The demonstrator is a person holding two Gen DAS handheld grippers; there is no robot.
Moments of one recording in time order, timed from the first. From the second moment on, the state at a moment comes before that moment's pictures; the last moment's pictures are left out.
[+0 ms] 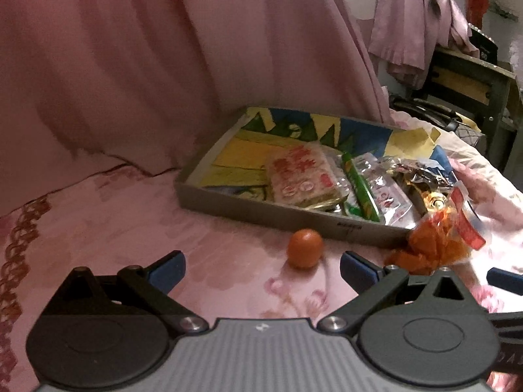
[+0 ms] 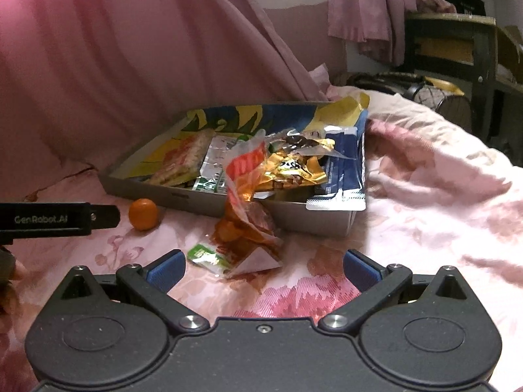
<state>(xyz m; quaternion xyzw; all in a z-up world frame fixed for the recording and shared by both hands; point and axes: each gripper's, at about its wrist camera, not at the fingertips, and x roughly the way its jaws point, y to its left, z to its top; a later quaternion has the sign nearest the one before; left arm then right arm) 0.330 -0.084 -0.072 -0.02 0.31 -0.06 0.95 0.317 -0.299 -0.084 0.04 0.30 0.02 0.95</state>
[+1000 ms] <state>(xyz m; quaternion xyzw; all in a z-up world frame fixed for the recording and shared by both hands) 0.366 -0.098 -0.097 0.00 0.31 -0.09 0.95 0.357 -0.294 -0.108 0.06 0.30 0.04 0.95</state>
